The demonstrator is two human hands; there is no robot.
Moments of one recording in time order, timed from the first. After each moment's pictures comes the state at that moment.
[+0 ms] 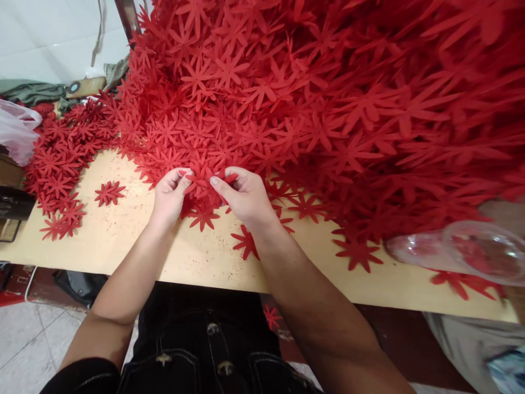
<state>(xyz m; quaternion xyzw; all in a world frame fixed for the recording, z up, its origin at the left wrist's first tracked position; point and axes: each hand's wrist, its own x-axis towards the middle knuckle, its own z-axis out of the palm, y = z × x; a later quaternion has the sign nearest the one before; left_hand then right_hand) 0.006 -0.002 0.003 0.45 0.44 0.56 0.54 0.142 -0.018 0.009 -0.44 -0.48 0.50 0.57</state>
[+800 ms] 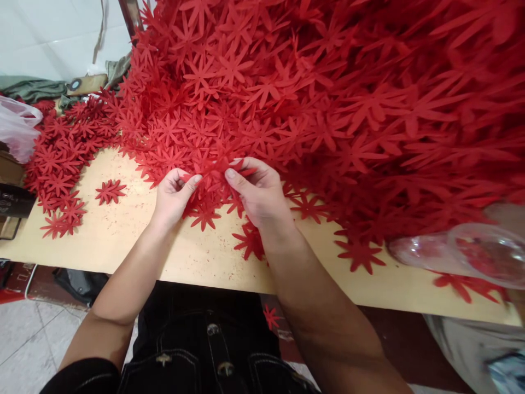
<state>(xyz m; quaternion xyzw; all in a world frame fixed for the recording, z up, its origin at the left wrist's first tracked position) 0.008 -0.005 0.010 0.45 0.45 0.56 0.54 0.149 -0.013 0.004 -0.37 -0.42 0.50 0.67</state>
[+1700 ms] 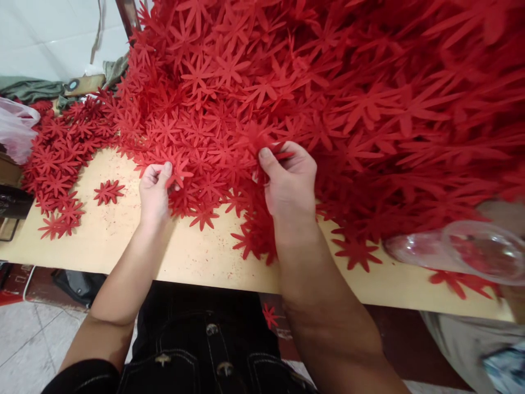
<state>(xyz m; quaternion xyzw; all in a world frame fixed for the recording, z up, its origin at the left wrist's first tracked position) -0.007 0.008 0.008 0.41 0.46 0.62 0.48 0.179 0.004 -0.007 -0.46 -0.43 0.33 0.71</state>
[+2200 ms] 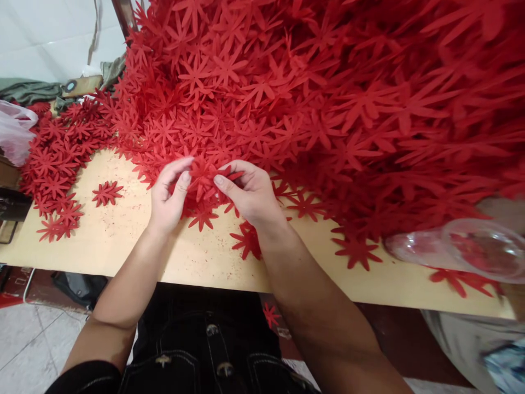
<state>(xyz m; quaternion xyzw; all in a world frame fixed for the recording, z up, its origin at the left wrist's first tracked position) -0.002 -0.006 0.008 0.60 0.43 0.56 0.37 0.154 -0.015 0.009 -0.39 -0.49 0.51 0.58</state>
